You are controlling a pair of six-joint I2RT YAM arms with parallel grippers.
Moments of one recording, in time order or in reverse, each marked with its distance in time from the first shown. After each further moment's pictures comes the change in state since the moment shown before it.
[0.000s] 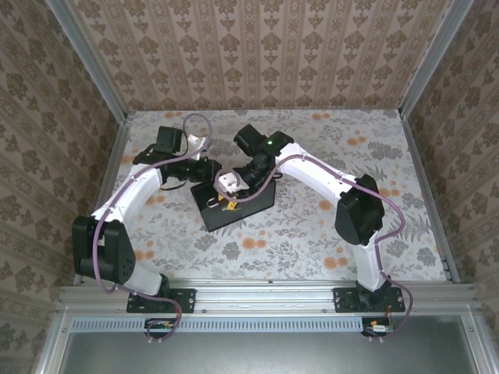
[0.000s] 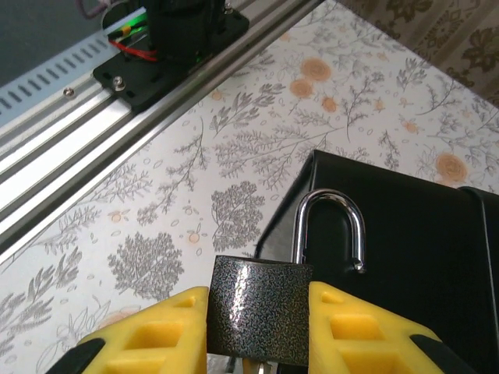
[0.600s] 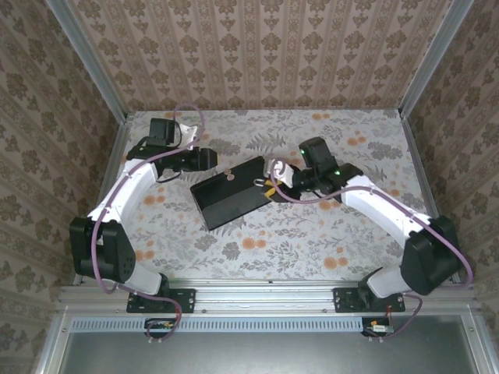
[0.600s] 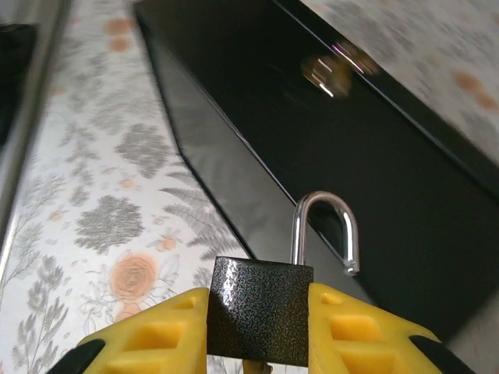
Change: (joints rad) left arm 0.025 0.006 0.081 0.002 -0.121 -0.013; right arm -0.219 -0.623 -0.815 0.640 0.250 0.797
